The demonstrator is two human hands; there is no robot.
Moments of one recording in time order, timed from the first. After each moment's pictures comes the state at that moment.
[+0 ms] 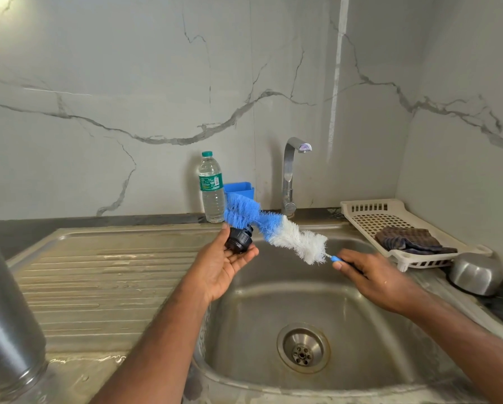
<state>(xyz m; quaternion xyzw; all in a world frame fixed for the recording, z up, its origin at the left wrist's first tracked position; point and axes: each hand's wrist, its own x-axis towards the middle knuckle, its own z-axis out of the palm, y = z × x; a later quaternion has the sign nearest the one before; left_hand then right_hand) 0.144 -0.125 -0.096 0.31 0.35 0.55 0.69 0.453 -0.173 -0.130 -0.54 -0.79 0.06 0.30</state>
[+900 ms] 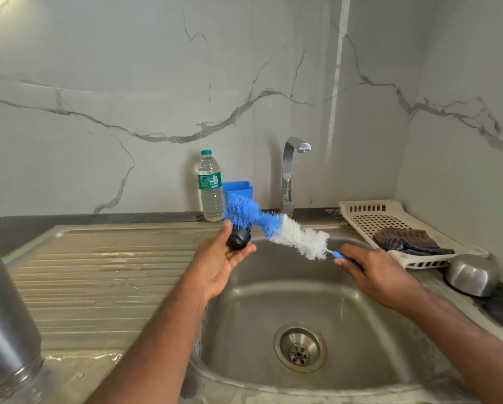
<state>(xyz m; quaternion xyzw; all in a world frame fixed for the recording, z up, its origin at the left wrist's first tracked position) 0.147 -0.122 -0.097 0.32 0.35 0.58 0.66 0.458 -0.171 -0.128 -0.58 -0.76 0.01 0.28</state>
